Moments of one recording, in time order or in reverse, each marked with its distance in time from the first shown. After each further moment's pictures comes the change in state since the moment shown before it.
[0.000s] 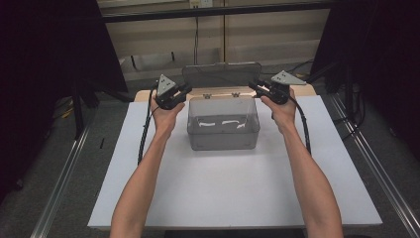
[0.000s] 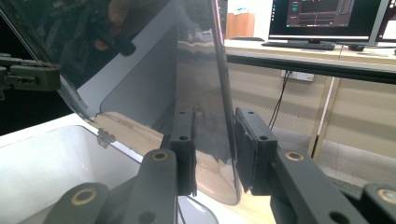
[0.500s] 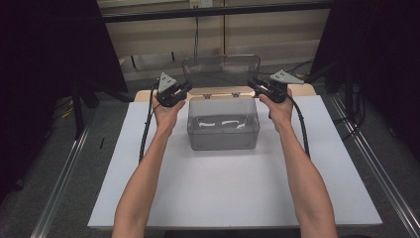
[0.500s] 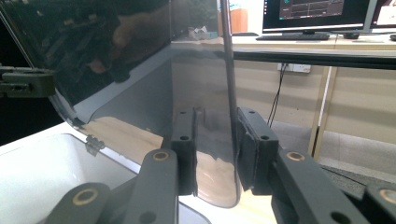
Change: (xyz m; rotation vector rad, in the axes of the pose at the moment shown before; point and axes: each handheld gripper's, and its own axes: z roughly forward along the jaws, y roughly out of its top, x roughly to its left) left arm 0.005 0.000 0.009 0.014 0.008 -0.017; right arm -0.004 -0.005 0.011 0.007 -0.024 0.067
